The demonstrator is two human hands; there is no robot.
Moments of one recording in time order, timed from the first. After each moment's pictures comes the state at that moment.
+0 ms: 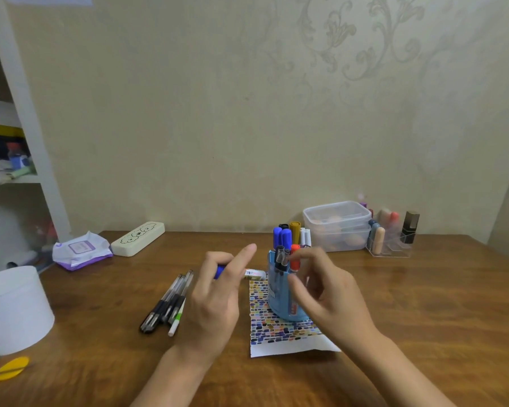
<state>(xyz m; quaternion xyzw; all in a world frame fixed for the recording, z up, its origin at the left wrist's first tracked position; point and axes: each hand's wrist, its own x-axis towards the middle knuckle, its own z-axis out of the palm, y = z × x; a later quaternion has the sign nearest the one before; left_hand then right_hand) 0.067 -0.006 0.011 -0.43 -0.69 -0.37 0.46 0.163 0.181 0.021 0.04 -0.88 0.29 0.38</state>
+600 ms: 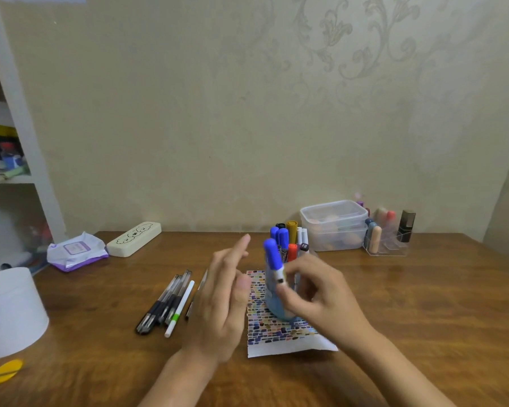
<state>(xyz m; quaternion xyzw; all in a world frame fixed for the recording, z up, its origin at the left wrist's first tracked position) 0.076 0.003 0.005 -0.43 -0.70 -0.50 0.27 0.159 0.180 0.022 0.10 -0.86 0.35 0.36</state>
